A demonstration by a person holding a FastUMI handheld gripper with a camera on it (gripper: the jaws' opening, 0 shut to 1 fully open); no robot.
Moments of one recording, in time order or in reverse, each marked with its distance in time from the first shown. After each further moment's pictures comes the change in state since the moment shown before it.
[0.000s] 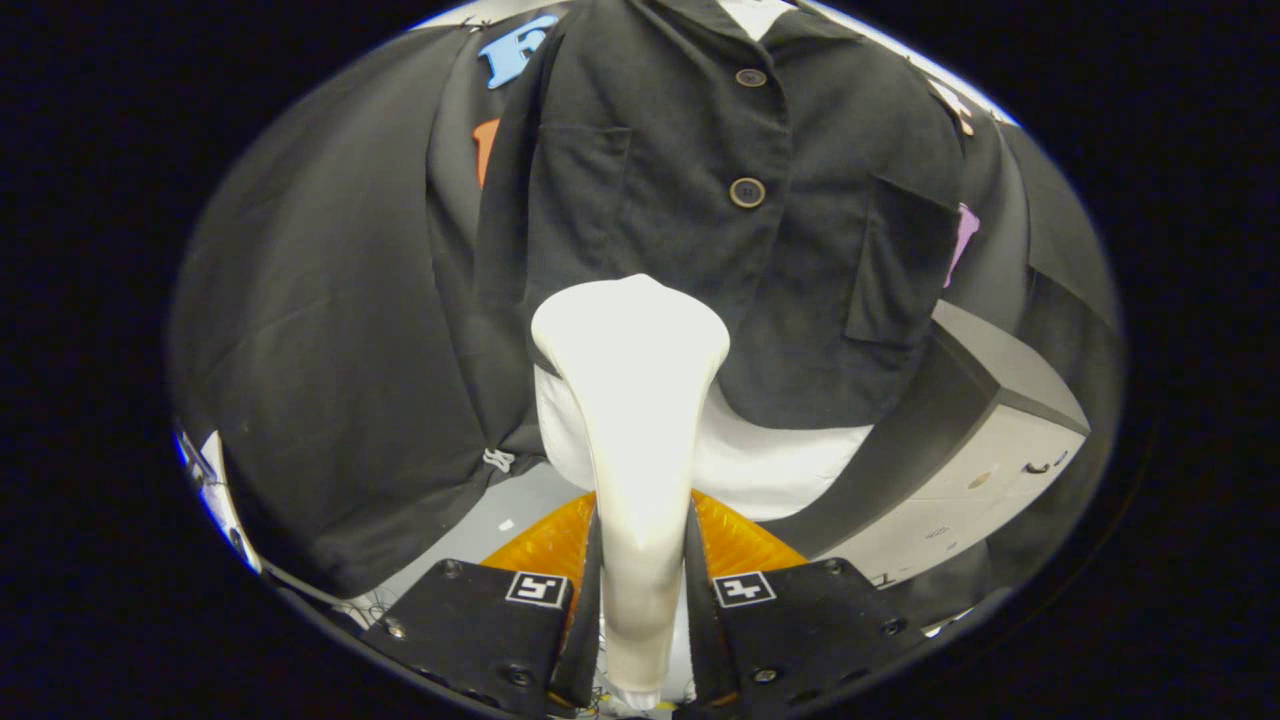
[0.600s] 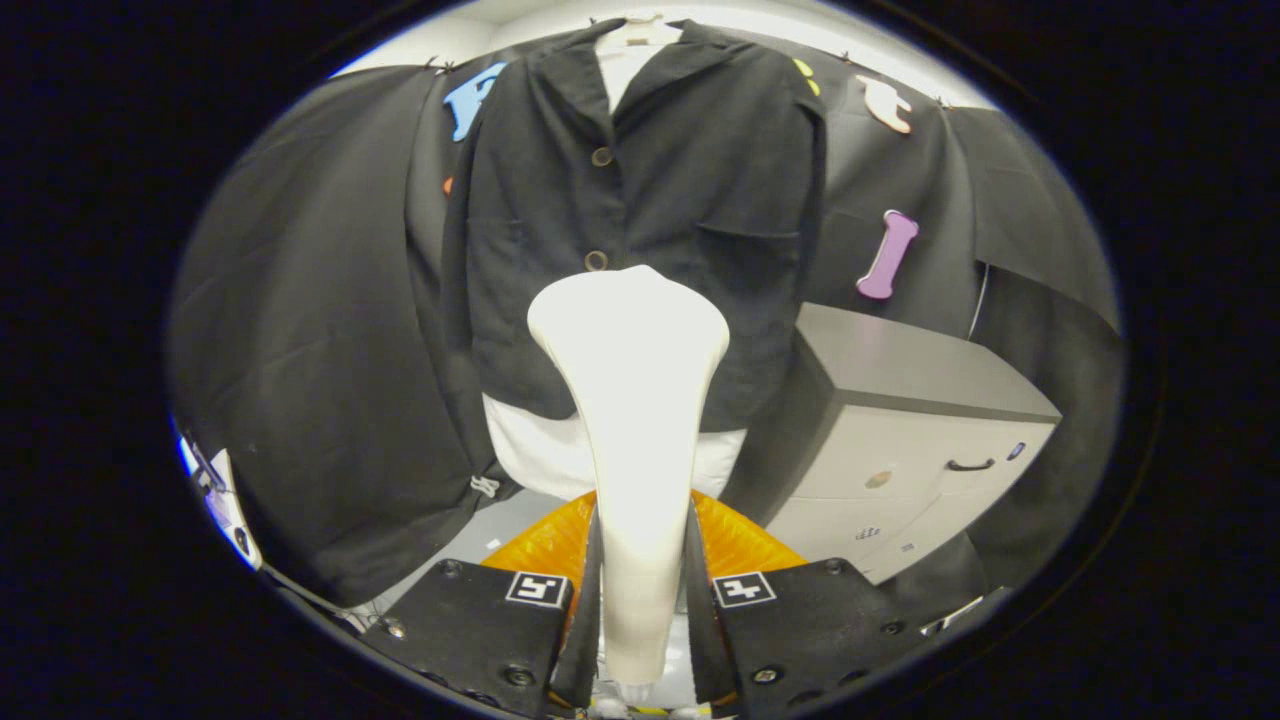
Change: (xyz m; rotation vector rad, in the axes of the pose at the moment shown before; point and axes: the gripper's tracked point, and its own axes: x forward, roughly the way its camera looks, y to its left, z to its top) arm -0.096 -0.107 0.001 0.076 -0.113 -0.028
